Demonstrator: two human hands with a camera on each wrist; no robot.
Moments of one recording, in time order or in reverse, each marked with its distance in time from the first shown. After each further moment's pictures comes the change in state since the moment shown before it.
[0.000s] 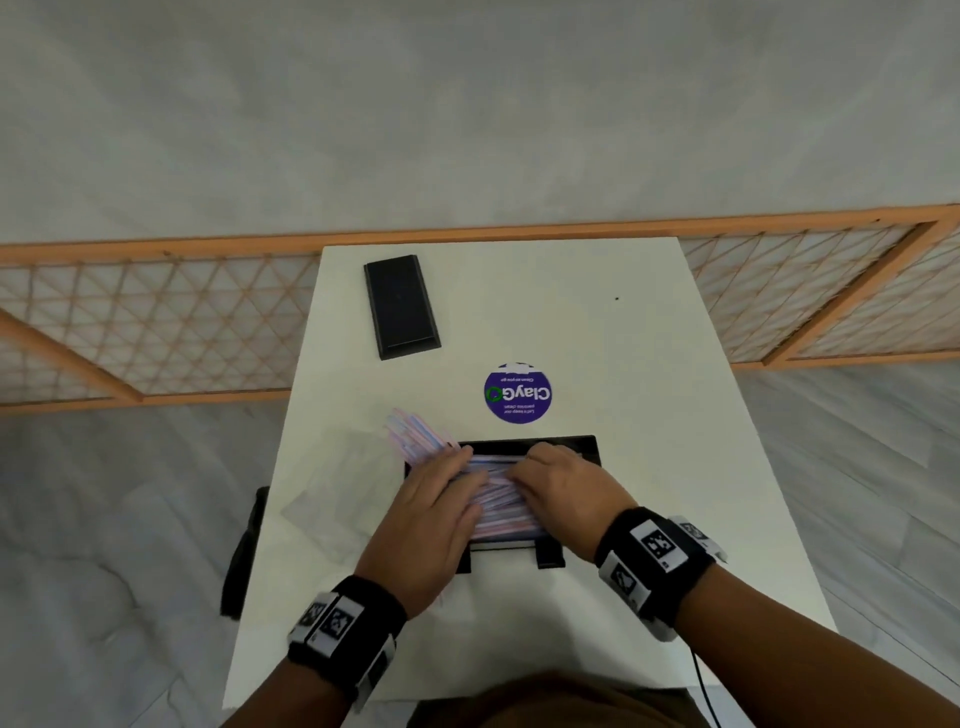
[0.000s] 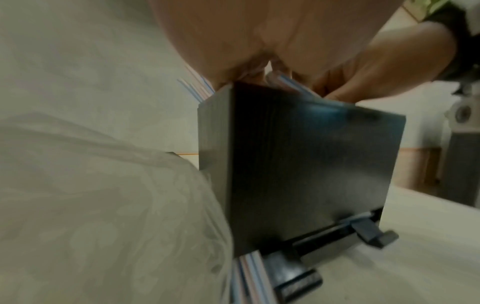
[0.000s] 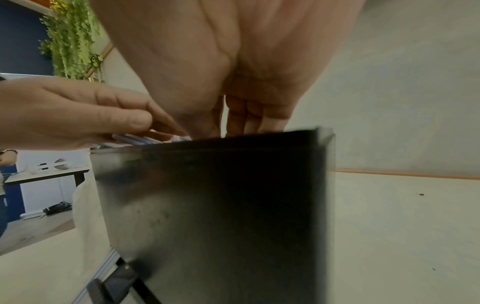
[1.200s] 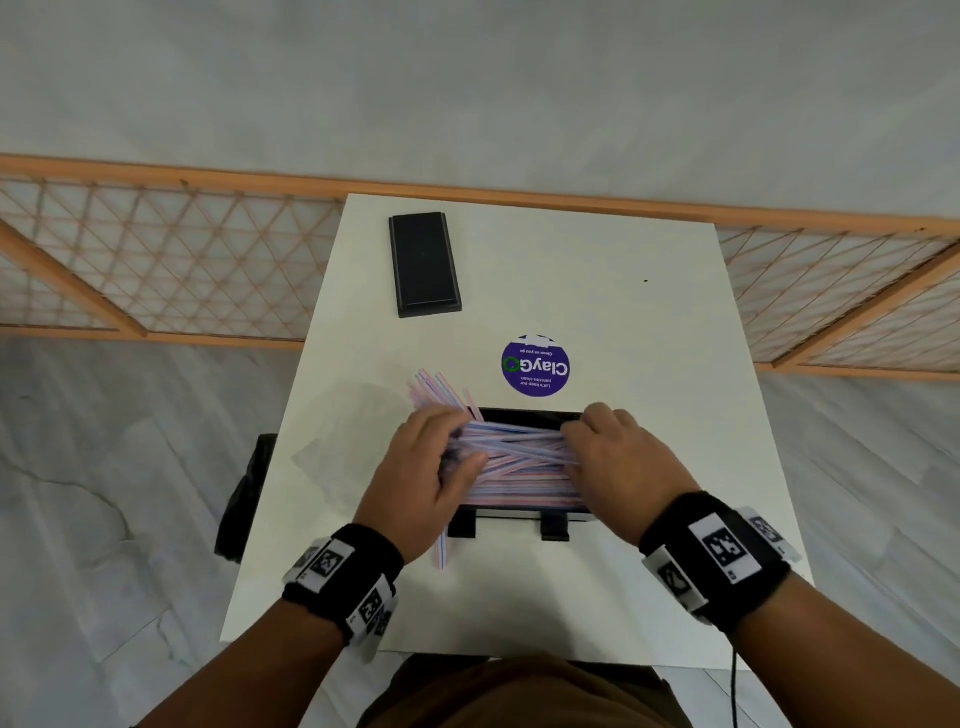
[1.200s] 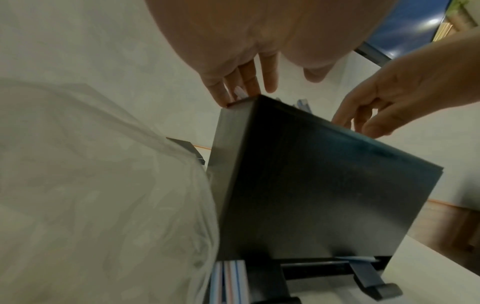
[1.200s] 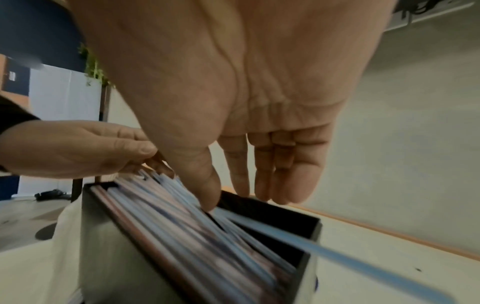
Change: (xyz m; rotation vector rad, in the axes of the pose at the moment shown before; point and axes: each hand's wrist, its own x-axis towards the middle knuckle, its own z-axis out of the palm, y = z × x) left_hand -0.006 -0.010 -0.011 -0.285 0.130 -0.259; right_hand -0.015 -0.019 -0.050 -0.307 -0.179 0.177
